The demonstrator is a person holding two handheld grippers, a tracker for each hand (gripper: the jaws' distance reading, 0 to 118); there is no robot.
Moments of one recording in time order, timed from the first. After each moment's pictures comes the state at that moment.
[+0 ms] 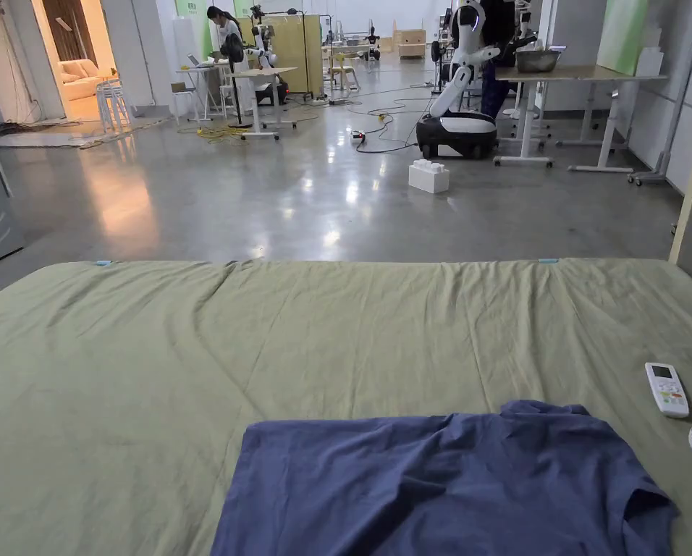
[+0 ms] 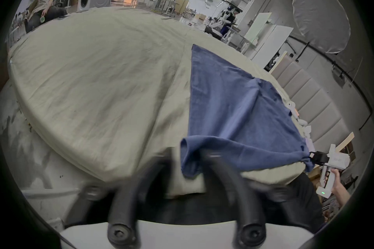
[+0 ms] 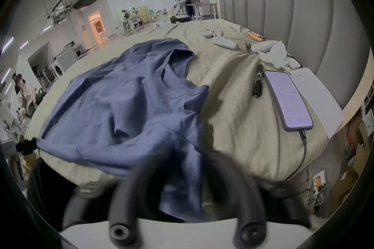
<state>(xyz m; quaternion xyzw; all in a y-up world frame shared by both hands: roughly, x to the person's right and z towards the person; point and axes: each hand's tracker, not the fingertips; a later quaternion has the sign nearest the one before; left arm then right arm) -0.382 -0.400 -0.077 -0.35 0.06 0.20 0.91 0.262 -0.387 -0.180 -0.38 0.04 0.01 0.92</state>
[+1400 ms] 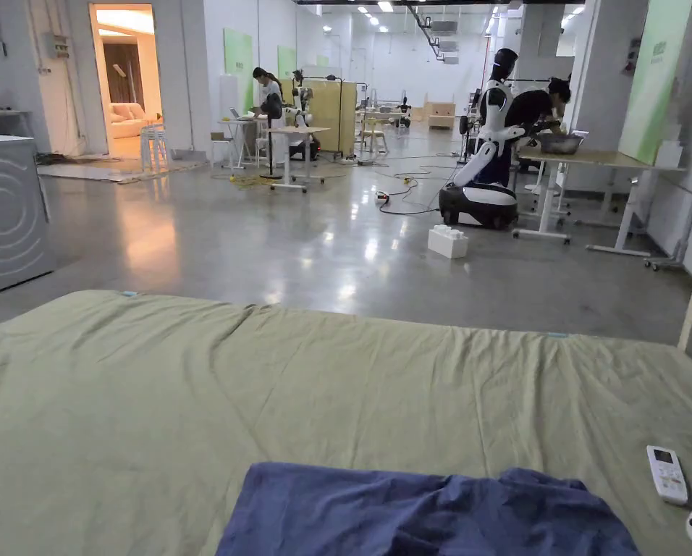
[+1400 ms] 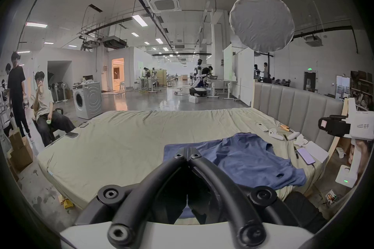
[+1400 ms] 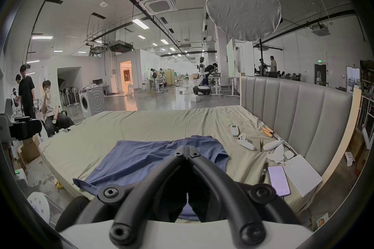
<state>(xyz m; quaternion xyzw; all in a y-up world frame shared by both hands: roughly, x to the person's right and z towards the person) -0.248 -0.181 -0.005 -0.11 0.08 0.00 0.99 0.170 -0.192 -0.082 -0.10 0.11 0.00 0.99</state>
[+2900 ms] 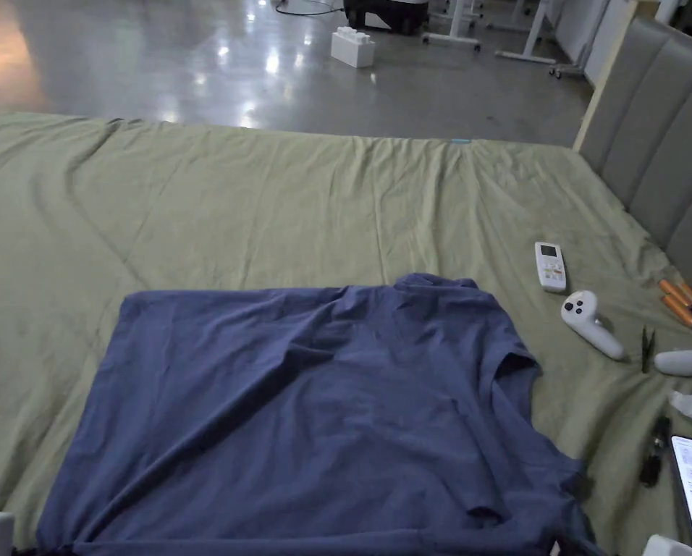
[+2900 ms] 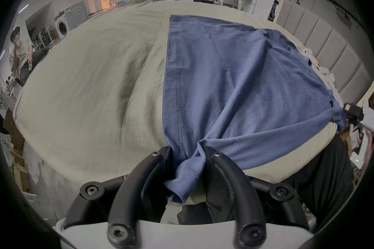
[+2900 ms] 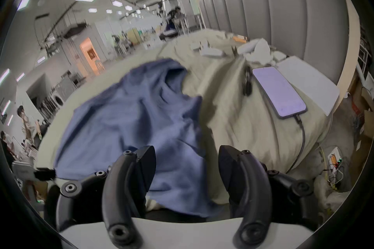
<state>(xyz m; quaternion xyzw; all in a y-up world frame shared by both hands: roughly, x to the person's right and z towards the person) -0.332 -0.411 -0.141 -0.46 0.04 0.05 0.89 0.271 -0.409 -0.185 -0.39 0.00 -0.09 0.92</state>
